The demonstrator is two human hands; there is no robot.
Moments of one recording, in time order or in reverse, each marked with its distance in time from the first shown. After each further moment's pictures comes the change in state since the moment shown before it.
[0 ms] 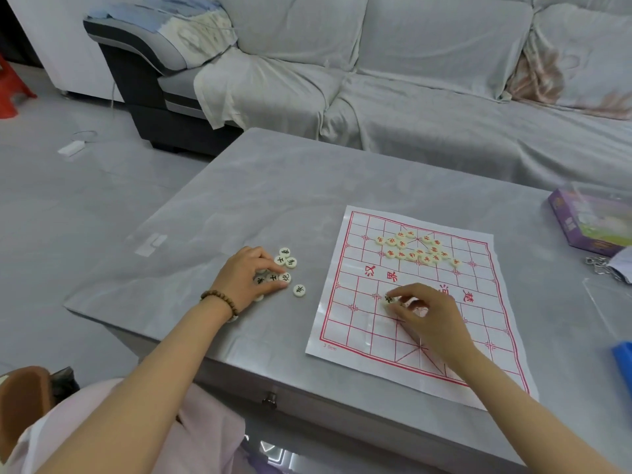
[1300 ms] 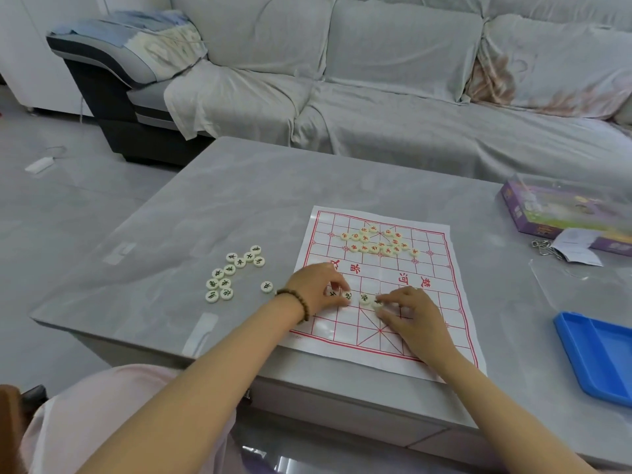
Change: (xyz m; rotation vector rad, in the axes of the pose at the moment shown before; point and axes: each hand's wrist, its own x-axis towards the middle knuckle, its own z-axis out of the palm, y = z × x) left_hand 0.025 0.130 0.079 0.130 -0.372 0.134; right_hand -0.030 0.034 -0.019 -0.163 0.081 0.021
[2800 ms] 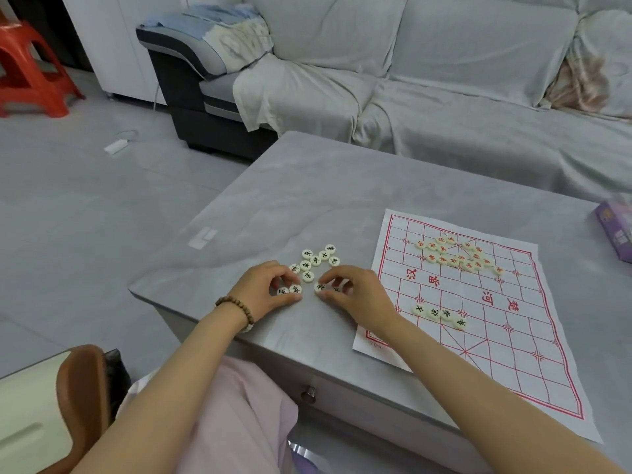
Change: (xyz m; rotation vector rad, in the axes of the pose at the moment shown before) left_hand -0.117 -0.148 -0.056 -0.203 0.281 -0.230; right_hand 0.059 -0.151 0.117 0.226 -0.245 -0.281
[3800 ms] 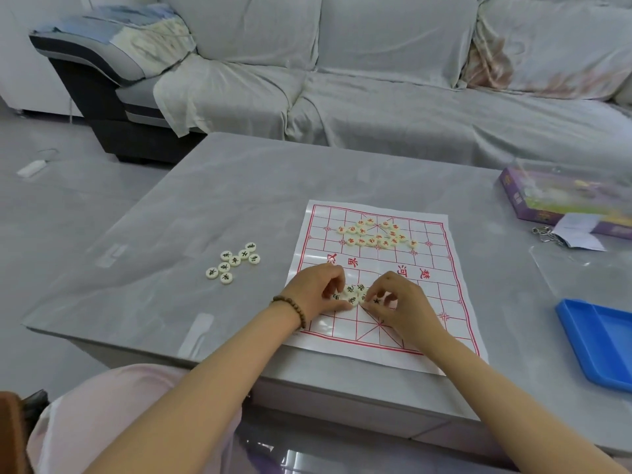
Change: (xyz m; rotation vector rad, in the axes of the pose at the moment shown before) left_hand 0.046 0.149 0.117 0.070 -0.247 0.248; right_hand -0.107 0.082 -0.121 -0.159 0.144 0.179
